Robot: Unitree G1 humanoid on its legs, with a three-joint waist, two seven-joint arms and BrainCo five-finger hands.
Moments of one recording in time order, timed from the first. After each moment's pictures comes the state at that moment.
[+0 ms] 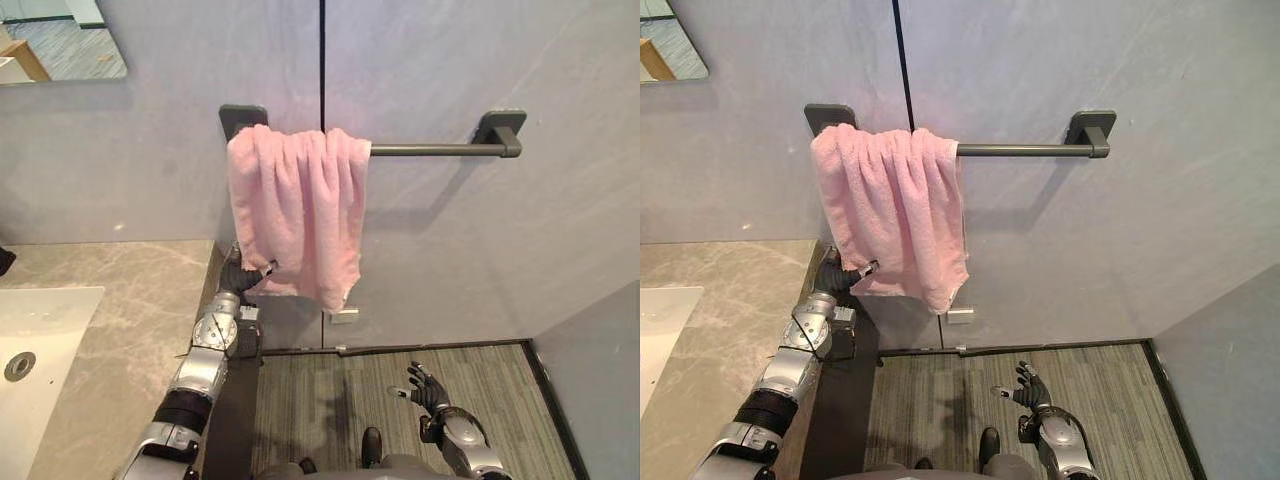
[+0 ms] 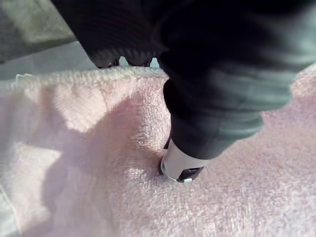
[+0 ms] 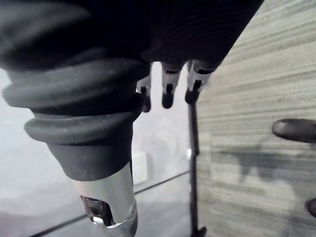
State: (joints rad) left arm -0.25 0.33 -0.13 0.43 -0.13 -0.24 0.11; right arm 0.01 -0.12 0.12 0.83 0.19 -0.13 0.01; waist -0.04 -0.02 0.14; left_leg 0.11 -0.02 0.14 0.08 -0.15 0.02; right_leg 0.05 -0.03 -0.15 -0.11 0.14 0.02
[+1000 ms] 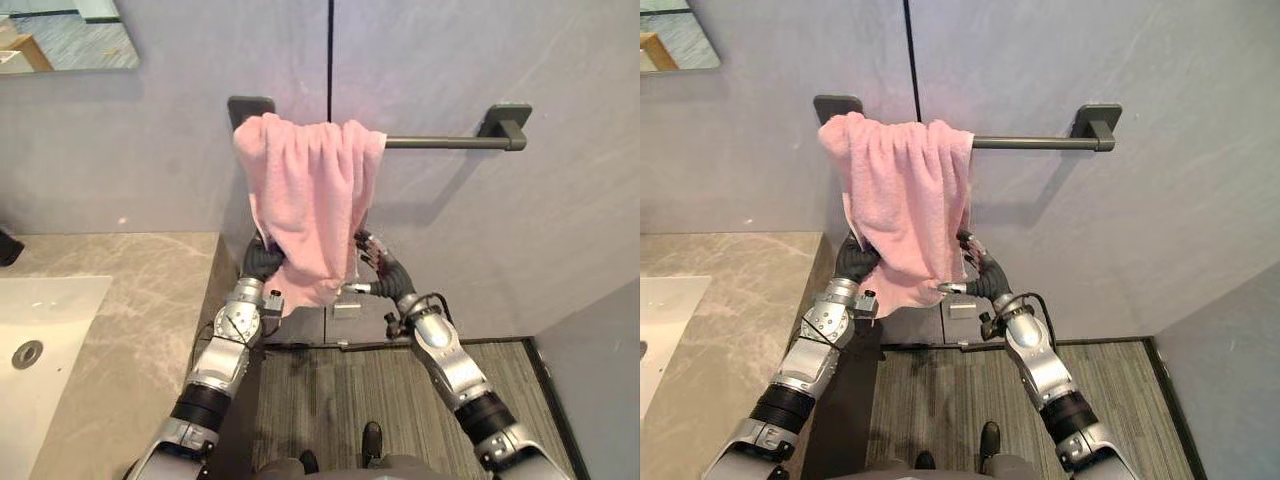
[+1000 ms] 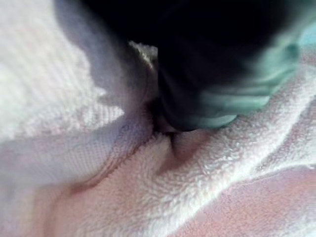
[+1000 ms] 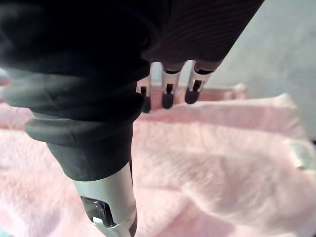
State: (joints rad) left arm -0.25 0.25 -0.21 0.23 -0.15 -0.25 0.14; right arm -0.30 -0.18 0.35 0.26 0.18 -0.18 0.02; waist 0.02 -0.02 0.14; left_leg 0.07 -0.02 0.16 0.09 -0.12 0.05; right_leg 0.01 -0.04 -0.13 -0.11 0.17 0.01
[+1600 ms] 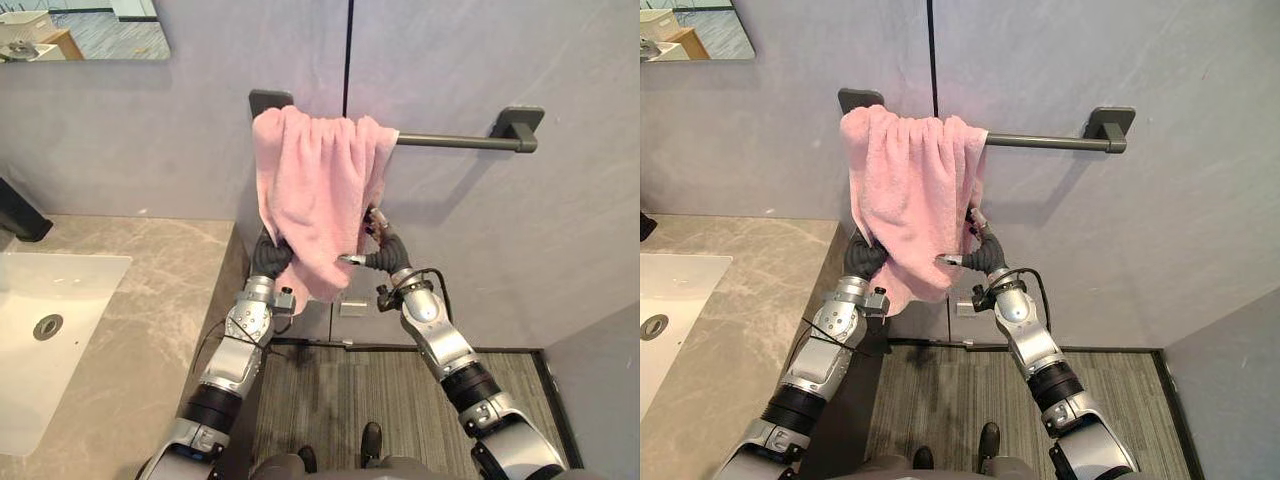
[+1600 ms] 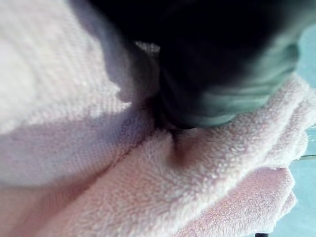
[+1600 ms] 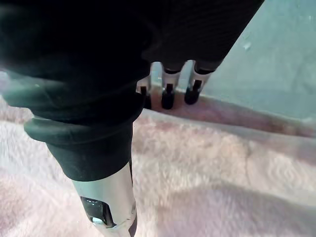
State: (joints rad) left arm -0.25 0.22 -0.23 0.17 -0.19 -0.25 0.17; right arm -0.40 -0.13 0.27 0.35 0.07 -0.17 -0.12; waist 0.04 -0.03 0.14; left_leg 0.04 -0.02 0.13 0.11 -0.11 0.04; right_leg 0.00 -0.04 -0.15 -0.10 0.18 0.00
